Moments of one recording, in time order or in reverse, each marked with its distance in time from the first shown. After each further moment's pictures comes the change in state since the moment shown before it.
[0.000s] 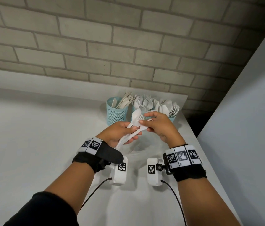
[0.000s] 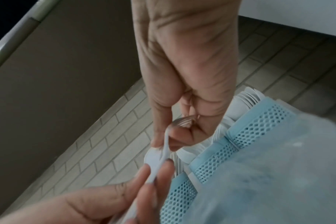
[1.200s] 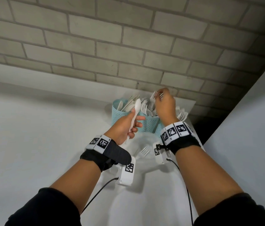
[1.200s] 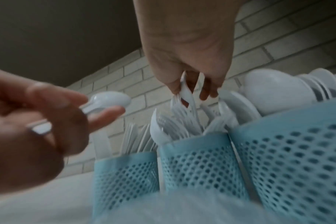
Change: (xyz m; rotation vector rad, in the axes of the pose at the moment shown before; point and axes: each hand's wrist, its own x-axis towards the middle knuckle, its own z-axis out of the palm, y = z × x) left_hand 0.013 0.028 0.010 -0.134 0.233 0.072; right_hand 0.075 -0.036 0.006 -0.482 0.479 -0.435
